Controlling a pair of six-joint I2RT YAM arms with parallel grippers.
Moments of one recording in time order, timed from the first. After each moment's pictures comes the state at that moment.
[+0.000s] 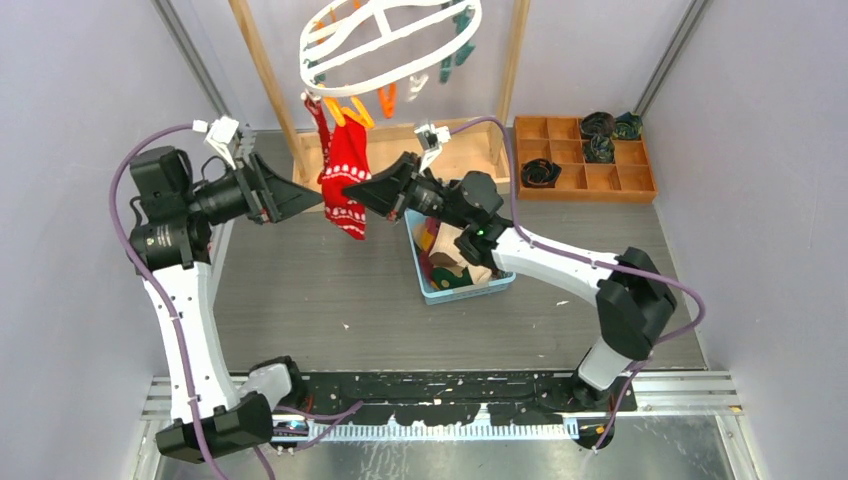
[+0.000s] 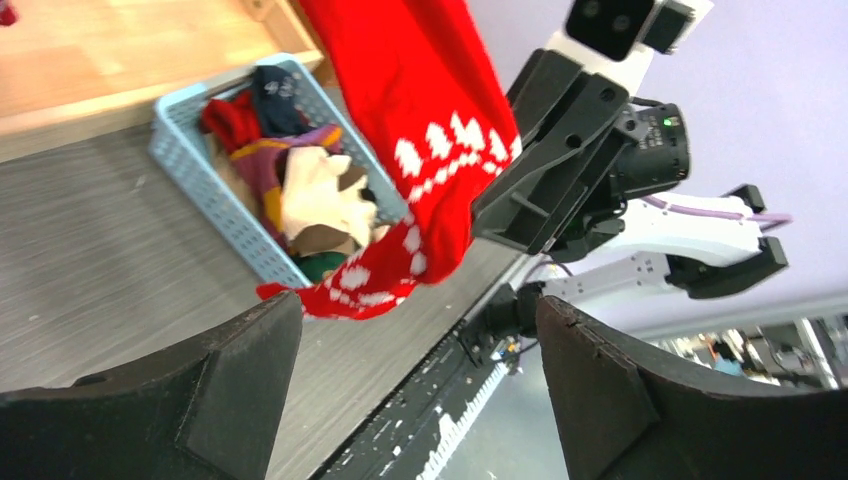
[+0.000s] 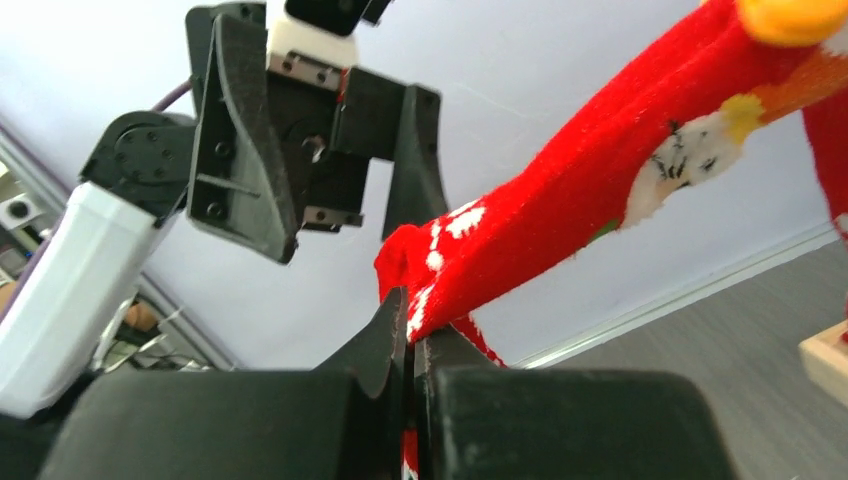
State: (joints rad) left arm 0.33 1.06 1.48 -0.92 1.18 -0.26; right arm 0.87 1.68 1.26 0.89 -0.43 0.74
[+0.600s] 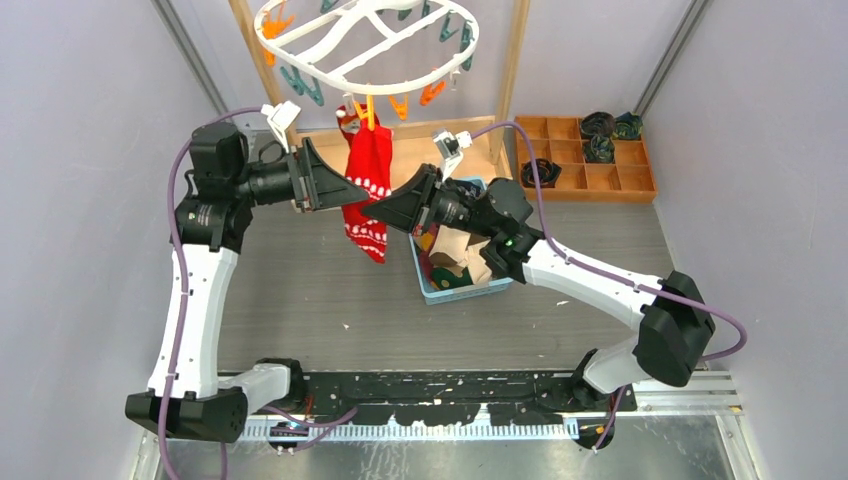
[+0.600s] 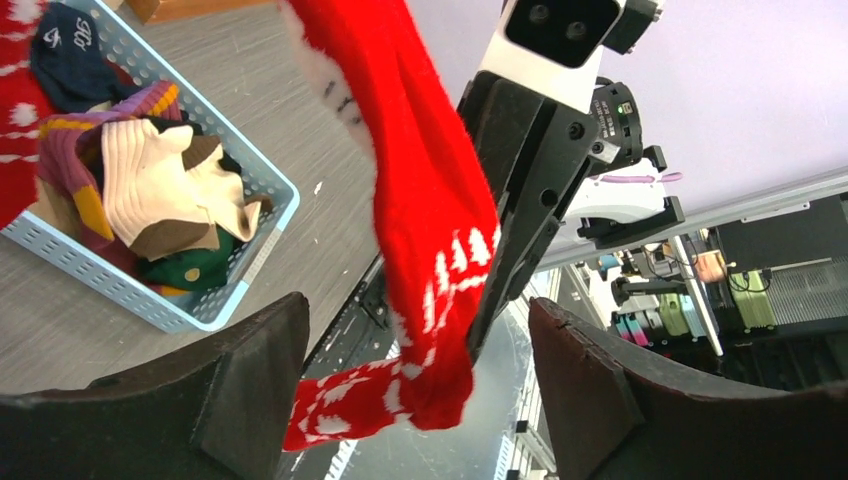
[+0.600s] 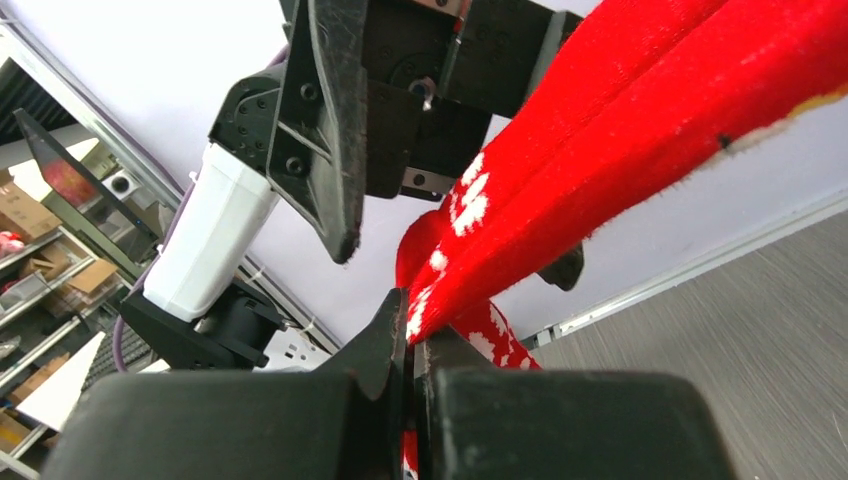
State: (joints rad) left arm -0.07 1.13 1.46 -0.65 1.13 -0.58; right arm 0.86 1.45 1.10 0.79 -0.53 0.87
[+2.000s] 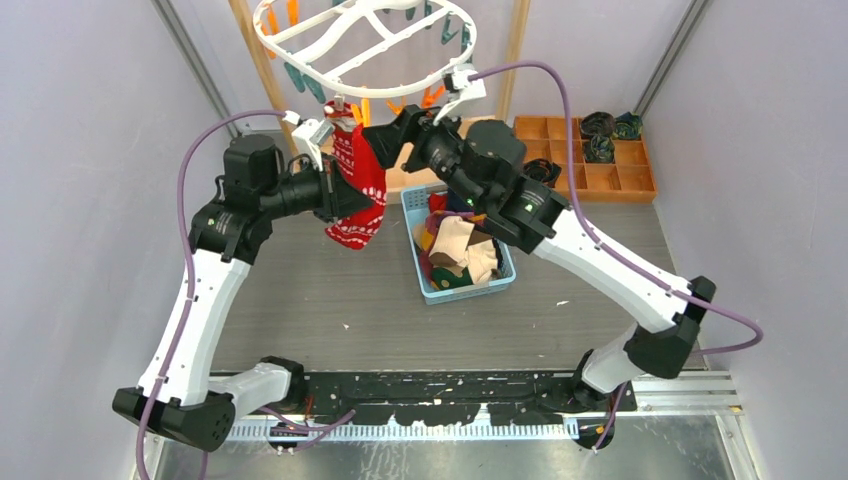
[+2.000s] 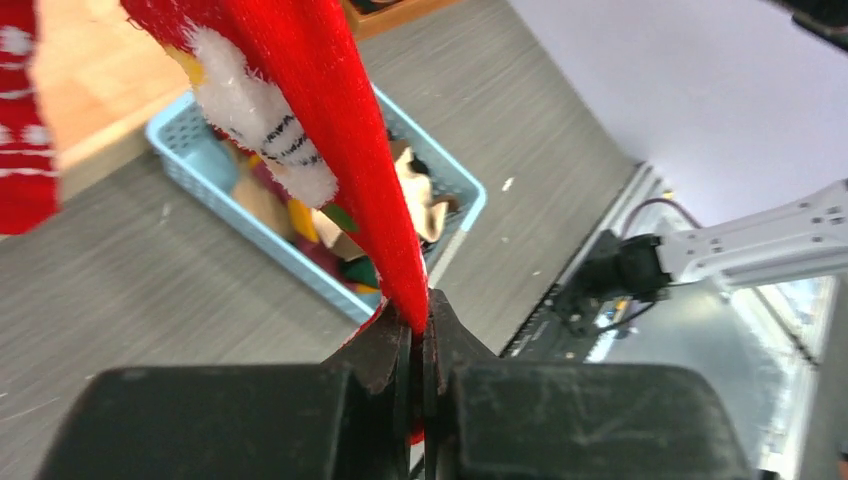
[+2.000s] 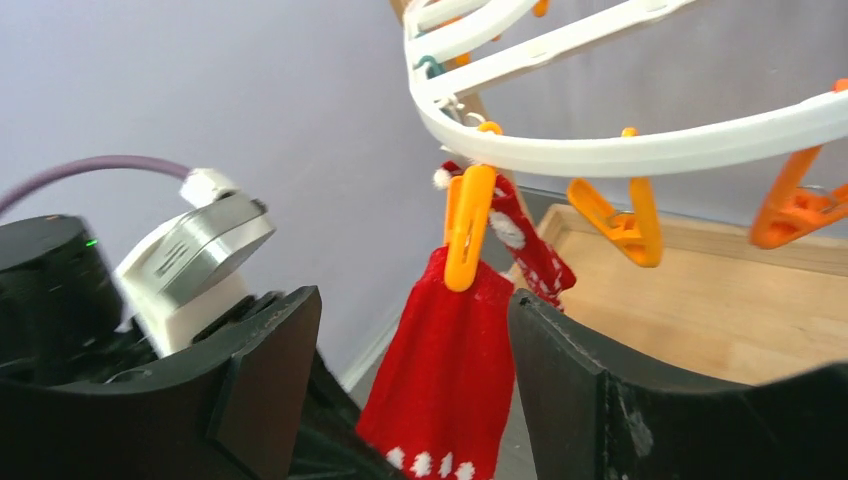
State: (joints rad) left arm -0.26 1.12 1.42 -0.71 0.71 -0.27; right arm 0.94 1.48 1.67 -0.03 0.22 0.44
